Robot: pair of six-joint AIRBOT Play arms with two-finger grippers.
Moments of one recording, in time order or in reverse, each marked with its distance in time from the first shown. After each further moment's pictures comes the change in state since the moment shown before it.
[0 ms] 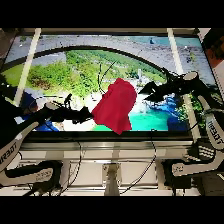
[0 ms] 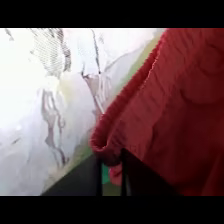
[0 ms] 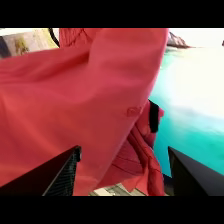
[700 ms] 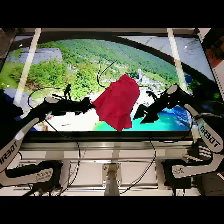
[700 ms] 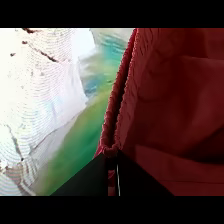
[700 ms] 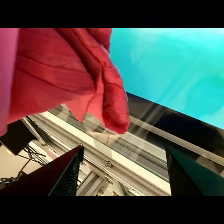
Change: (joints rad) left arm -0.021 -0.002 0.103 -0.107 0.037 0.050; right arm 0.163 0.000 -0.216 -0.142 0.092 0.062
